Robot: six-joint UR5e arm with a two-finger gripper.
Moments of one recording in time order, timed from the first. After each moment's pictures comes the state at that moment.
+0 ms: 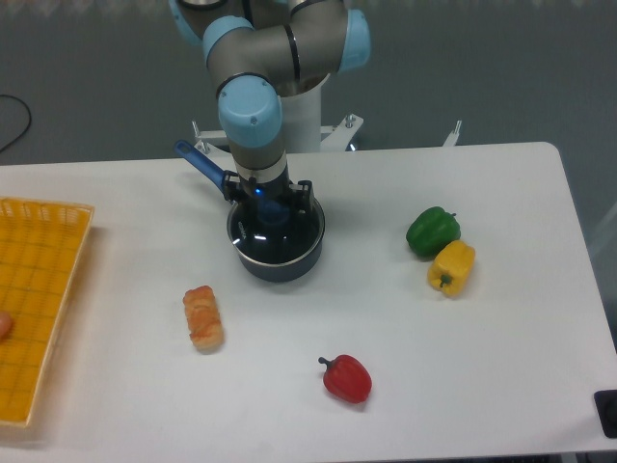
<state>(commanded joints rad) 2.32 -1.67 -1.98 -1.13 1.61 0.43</state>
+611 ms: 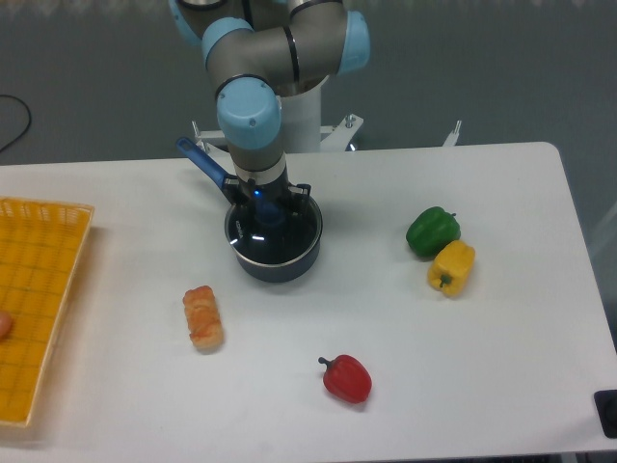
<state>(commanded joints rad) 2.32 -1.67 -1.97 -1.13 1.61 0.46</state>
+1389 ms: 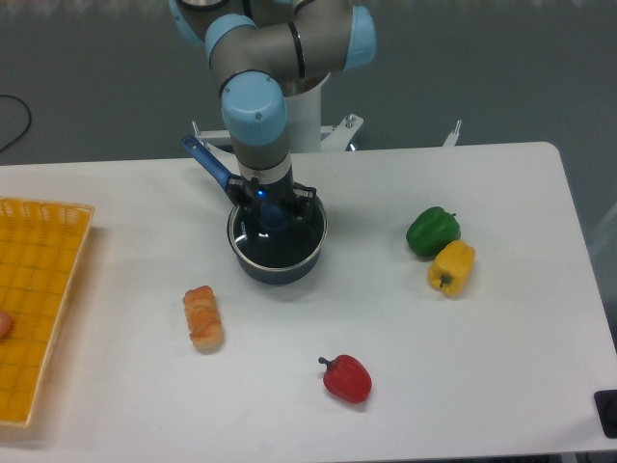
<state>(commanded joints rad) 2.34 -1.67 -1.93 -1.14 1.60 0.52</state>
